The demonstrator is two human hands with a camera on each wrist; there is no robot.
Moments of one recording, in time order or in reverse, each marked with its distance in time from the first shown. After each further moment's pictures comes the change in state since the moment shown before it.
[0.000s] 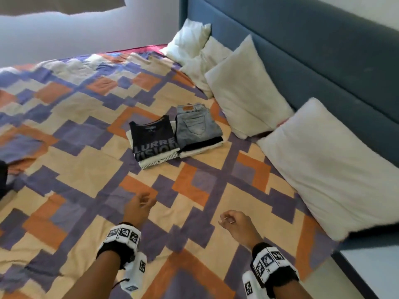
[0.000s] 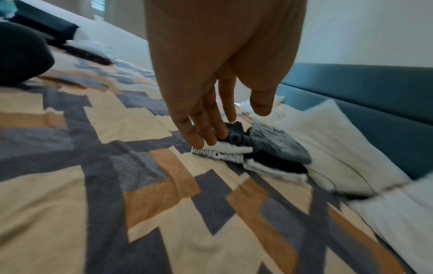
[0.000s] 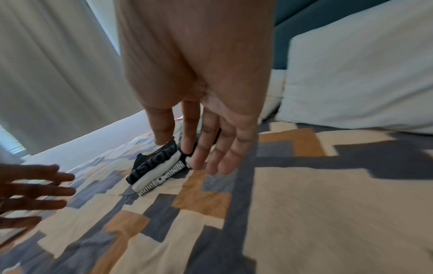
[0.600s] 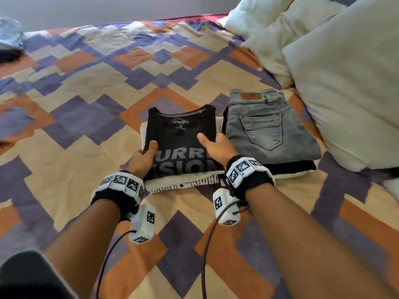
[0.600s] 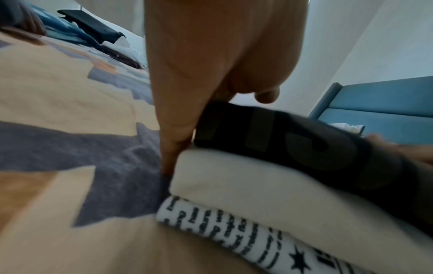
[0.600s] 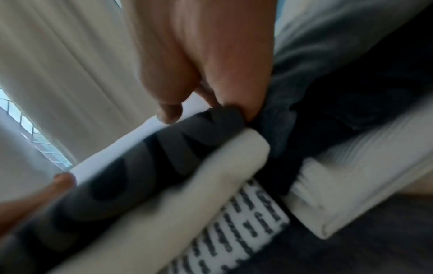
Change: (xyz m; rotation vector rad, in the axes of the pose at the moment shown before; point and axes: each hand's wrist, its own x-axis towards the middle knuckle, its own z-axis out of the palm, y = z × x) left_hand 0.374 -0.039 0.004 -0.199 0.231 -0.228; right_hand 0.459 -0.163 0.074 -0.011 -0.004 -0.247
